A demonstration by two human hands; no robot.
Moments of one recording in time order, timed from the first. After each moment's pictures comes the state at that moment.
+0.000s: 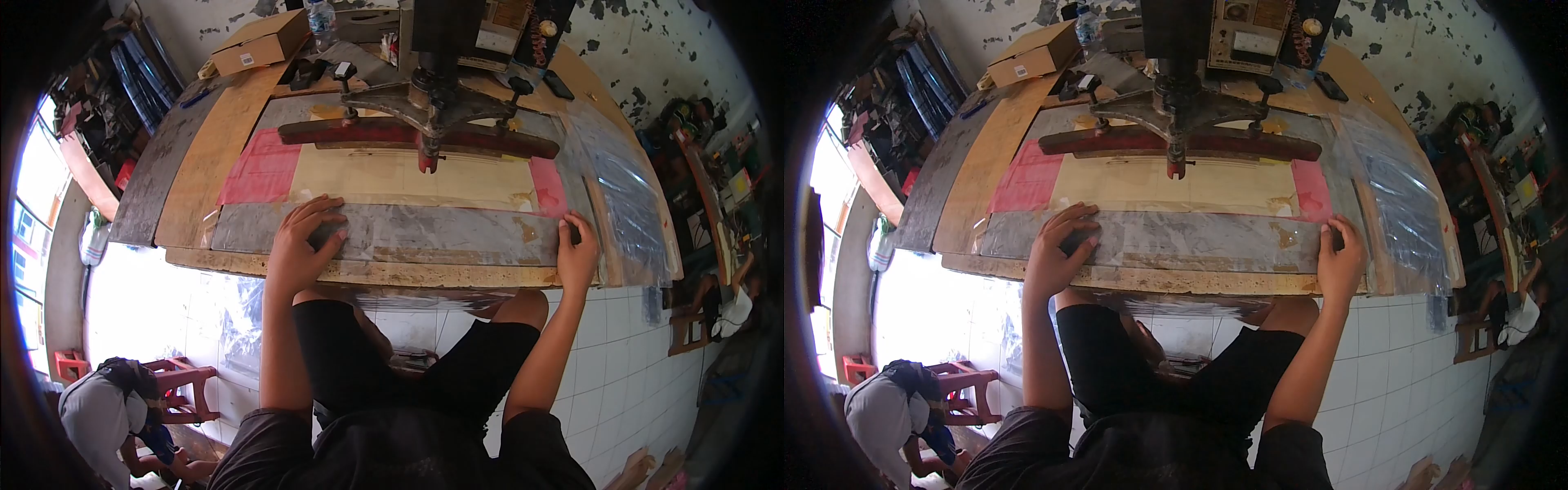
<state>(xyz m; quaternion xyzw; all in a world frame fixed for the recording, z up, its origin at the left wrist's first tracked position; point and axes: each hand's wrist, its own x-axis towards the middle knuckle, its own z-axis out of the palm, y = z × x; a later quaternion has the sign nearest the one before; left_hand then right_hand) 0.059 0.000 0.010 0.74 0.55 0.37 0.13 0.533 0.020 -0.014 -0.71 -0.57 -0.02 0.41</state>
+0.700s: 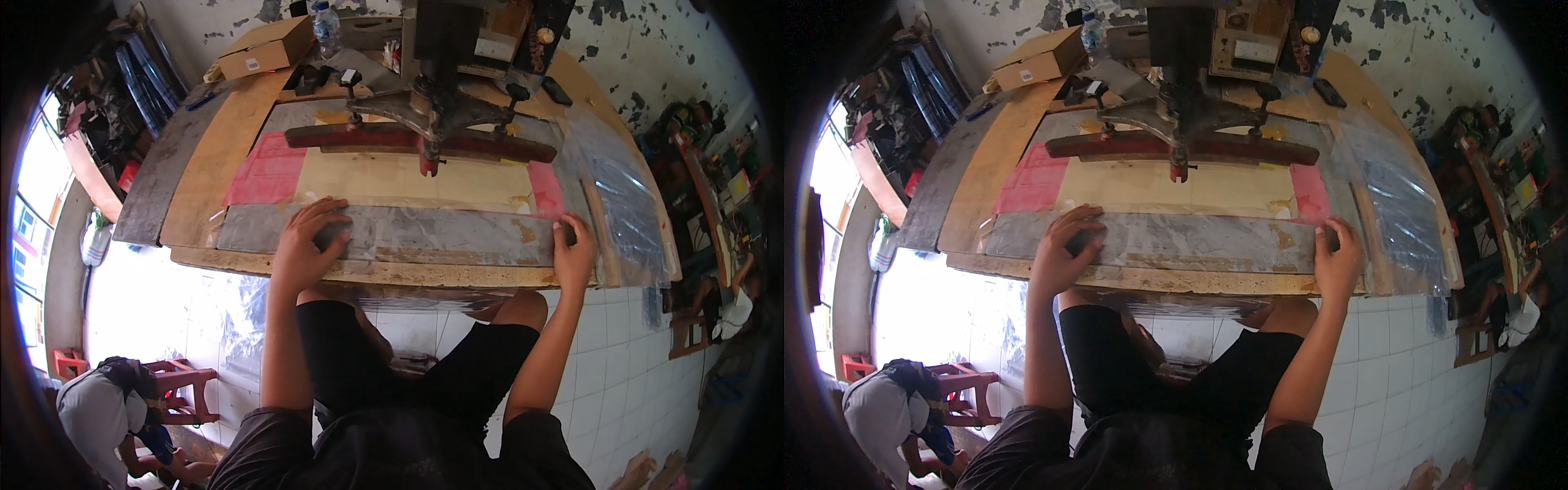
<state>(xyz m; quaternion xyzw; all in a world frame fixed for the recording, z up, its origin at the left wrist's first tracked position) 0.055 -0.001 0.007 0.75 0.54 0.37 0.13 0.536 0.020 -0.018 -0.69 -0.60 -0.04 0.41</state>
